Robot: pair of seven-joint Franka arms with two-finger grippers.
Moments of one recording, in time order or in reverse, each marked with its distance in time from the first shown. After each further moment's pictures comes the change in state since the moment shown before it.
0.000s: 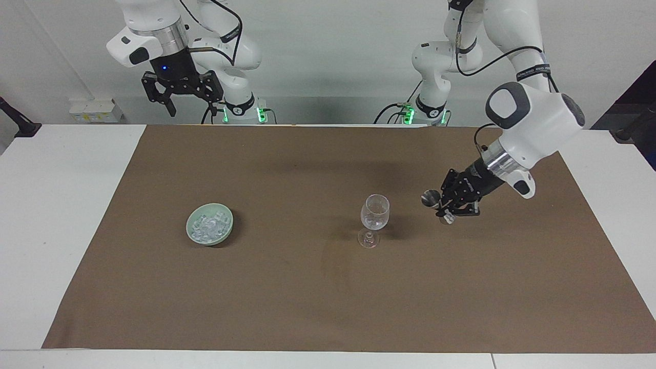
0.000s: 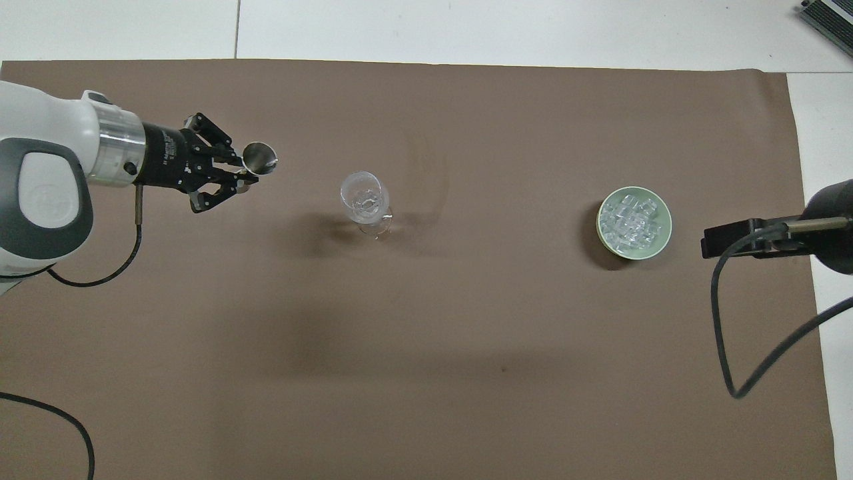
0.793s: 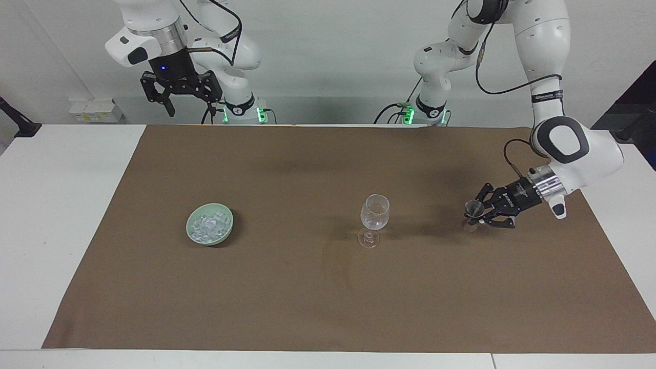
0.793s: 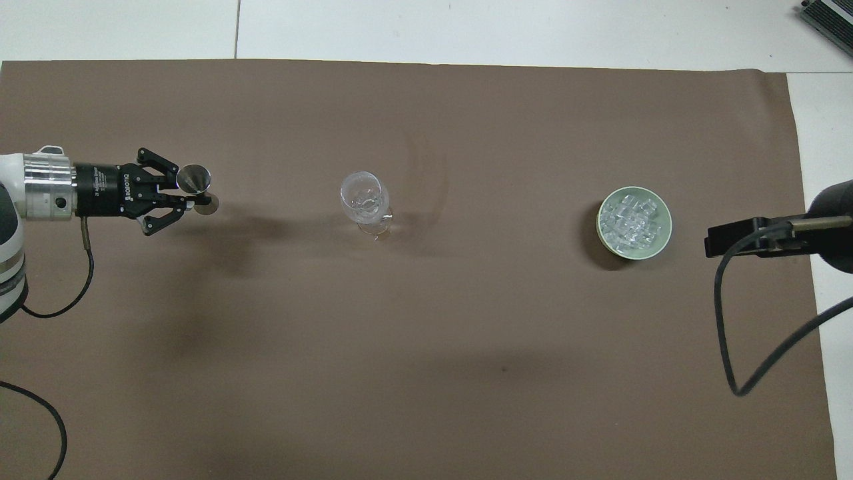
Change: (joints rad) left arm 0.253 0.103 -0.002 -0.112 -0.342 -0.124 0.389; right arm -0.023 0.000 -0.001 0.000 -0.001 0.001 0.000
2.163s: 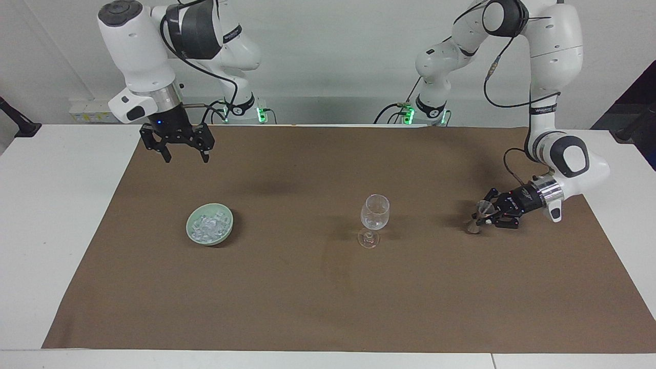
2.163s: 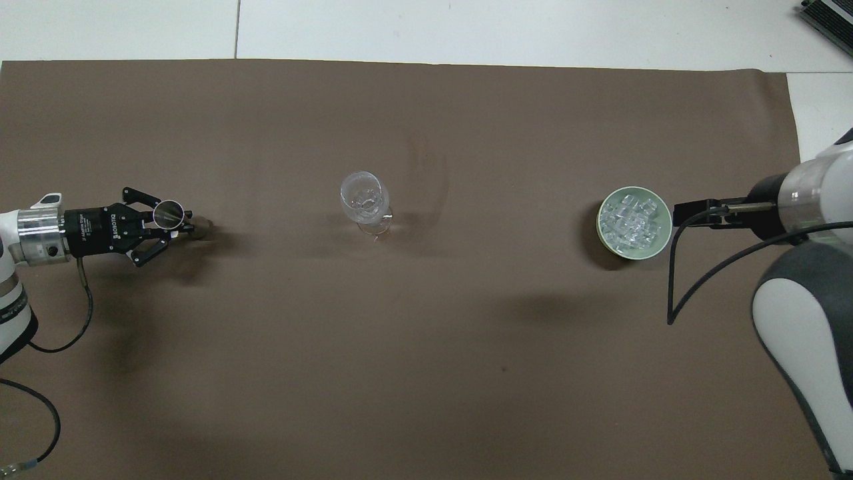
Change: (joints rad) left arm 0.151 0.099 0.001 -0.091 -0.148 -0.073 0.348; right arm -0.037 0.015 -0.010 -0.352 0.003 0.484 -0.048
